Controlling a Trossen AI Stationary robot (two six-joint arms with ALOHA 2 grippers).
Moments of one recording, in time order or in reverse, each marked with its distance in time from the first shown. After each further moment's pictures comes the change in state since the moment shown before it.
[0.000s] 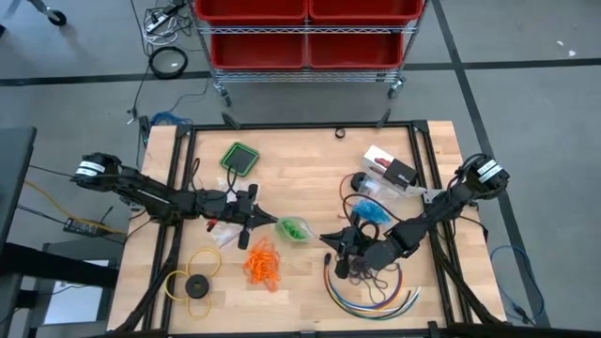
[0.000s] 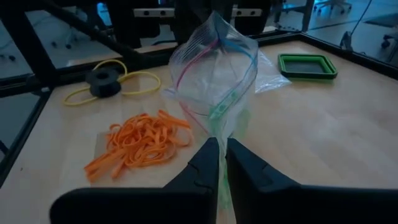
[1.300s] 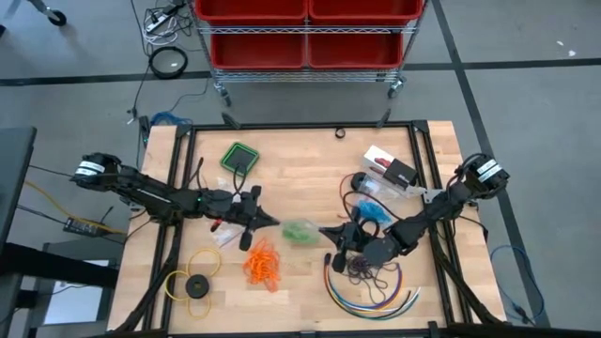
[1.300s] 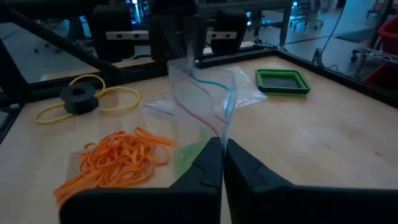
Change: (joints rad) left arm 0.000 0.001 0.063 -0.148 0.032 0.013; right arm -0.022 0.001 0.000 0.045 0.074 -0.052
